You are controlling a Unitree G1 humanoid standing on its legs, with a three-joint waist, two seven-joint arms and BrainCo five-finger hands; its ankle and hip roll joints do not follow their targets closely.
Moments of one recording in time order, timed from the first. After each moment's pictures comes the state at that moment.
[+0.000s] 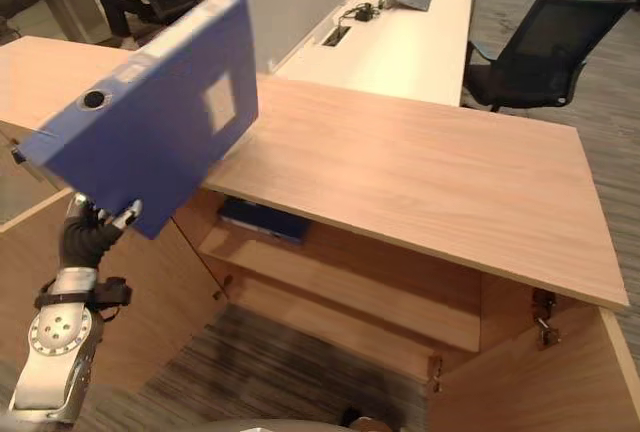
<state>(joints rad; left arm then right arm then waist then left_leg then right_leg) 0.23 0.41 0.20 -0.24 -0.26 -0.16 0.13 0.07 -0.25 0.00 1.34 0.37 0.03 -0.01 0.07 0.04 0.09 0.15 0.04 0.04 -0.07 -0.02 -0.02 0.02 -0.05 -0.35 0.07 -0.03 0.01</state>
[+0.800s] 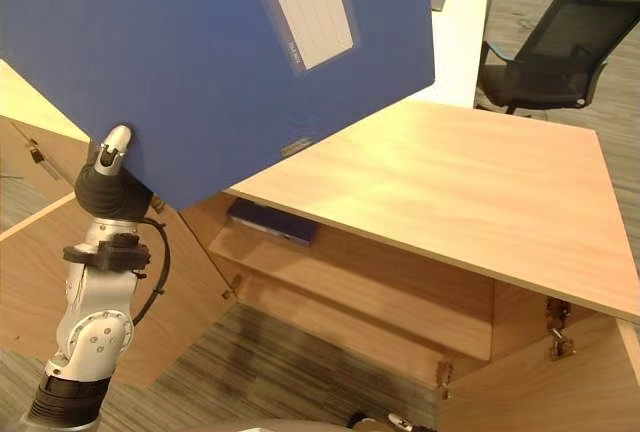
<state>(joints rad) -0.08 0.43 -0.06 -0.39 -1.05 -0.20 -0.09 -0.01 -0.24 0.08 1.41 0.36 0.03 0.06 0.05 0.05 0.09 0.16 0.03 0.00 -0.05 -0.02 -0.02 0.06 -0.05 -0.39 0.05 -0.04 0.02</state>
